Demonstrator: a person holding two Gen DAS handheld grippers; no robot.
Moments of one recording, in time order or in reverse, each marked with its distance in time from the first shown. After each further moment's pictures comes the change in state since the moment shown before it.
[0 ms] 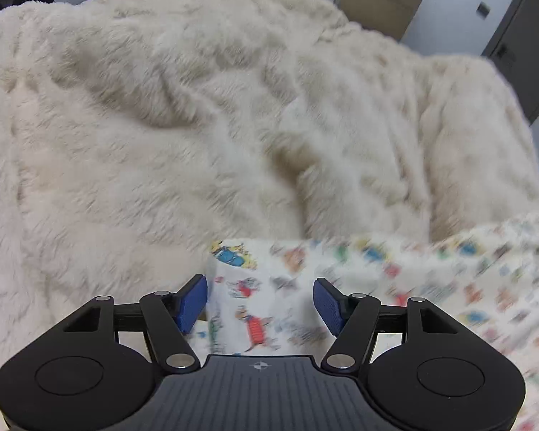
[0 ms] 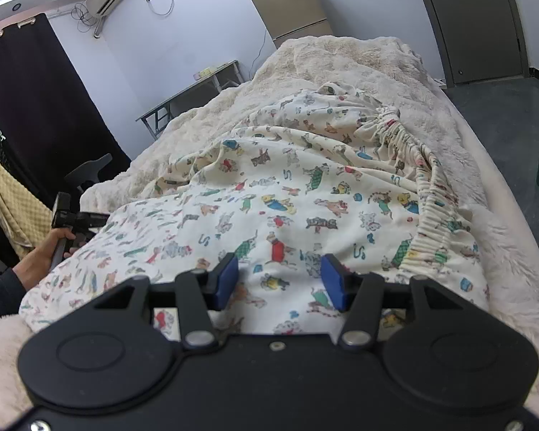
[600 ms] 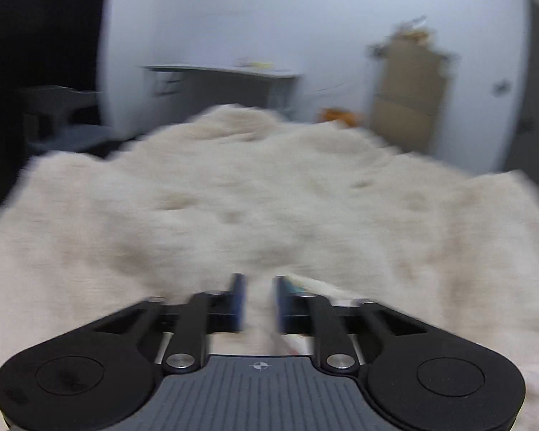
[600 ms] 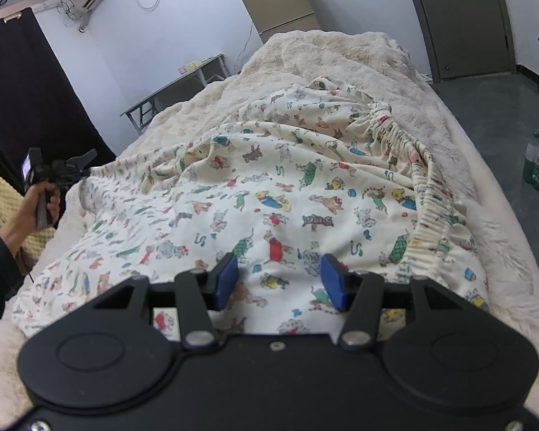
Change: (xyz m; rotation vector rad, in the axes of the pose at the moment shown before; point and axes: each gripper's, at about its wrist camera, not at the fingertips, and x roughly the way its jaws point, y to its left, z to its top) left arm -0.060 -0.015 0.100 -0.016 -0.380 0.211; right arm 0.001 0.010 0.001 -0.003 0.020 -0.071
